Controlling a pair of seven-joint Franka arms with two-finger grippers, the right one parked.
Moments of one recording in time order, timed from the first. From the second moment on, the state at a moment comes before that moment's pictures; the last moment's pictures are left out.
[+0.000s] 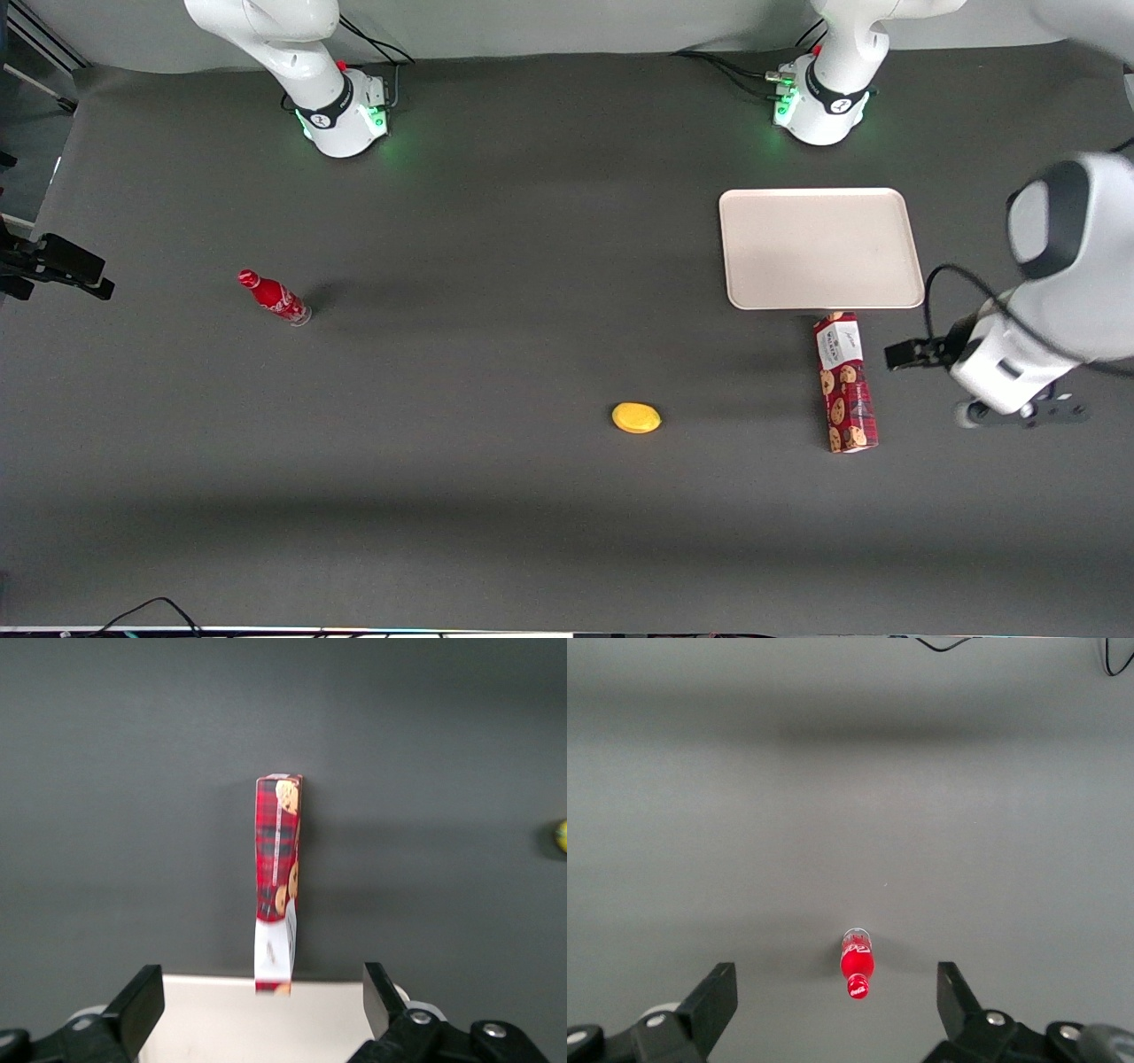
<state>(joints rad) -0.04 0.36 -0.05 -1.51 0.01 1.77 -0.14</state>
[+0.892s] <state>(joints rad) -0.03 0.54 -0.05 -1.82 0.01 2.25 -0.04</state>
